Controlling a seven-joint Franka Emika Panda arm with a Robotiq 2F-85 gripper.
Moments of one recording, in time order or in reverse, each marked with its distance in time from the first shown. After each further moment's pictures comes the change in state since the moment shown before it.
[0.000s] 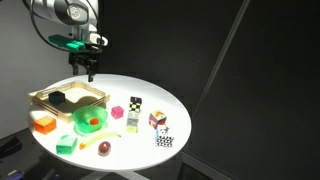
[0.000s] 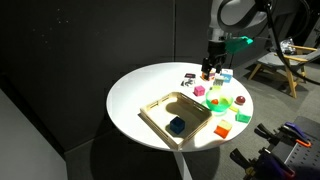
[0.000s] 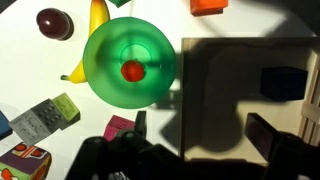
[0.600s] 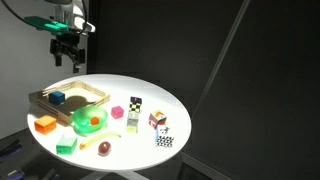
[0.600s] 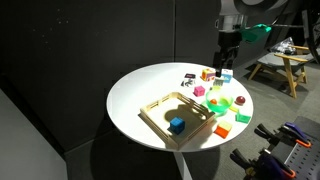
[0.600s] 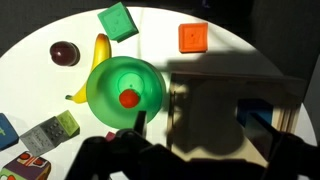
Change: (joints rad) arm 0.018 -0.204 0.027 -0.098 0.000 -0.158 -0.010
